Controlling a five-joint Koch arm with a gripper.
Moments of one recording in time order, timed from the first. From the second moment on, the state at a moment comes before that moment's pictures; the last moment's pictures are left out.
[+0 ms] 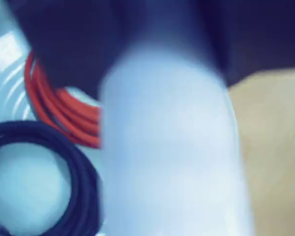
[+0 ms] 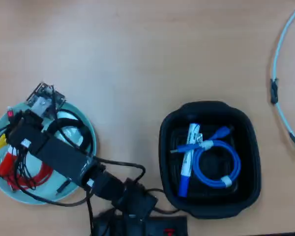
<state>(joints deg) 33.0 71.3 35.2 97.4 -7.1</state>
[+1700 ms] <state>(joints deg) 29.1 64.0 74.3 53.9 -4.7</state>
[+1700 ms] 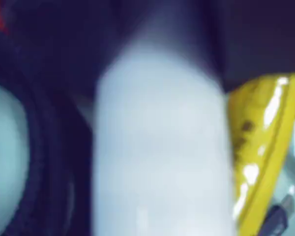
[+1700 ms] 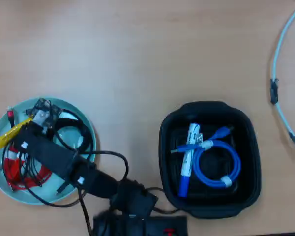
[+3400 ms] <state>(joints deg) 54.9 76.4 55.3 93.1 -5.7</state>
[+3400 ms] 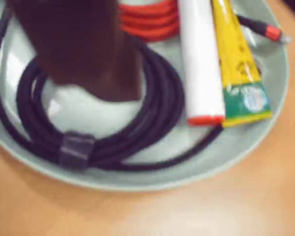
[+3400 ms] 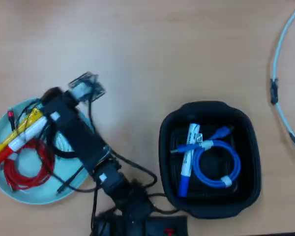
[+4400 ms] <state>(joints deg) 84.0 105.3 136.2 31.0 -3.7</state>
